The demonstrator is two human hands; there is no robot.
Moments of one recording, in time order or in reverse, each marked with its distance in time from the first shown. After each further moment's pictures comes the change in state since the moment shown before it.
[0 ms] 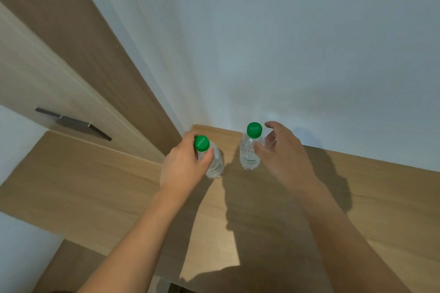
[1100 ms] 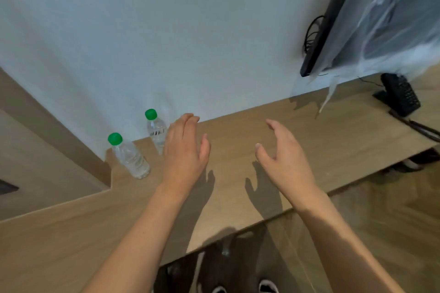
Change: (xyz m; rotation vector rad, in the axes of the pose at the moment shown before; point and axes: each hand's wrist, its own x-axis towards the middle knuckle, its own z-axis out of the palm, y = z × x) left_hand -0.161 0.110 0.005 -0.156 0.031 0.869; right_hand -0.315 0.014 -0.087 -0.098 0.611 0.215
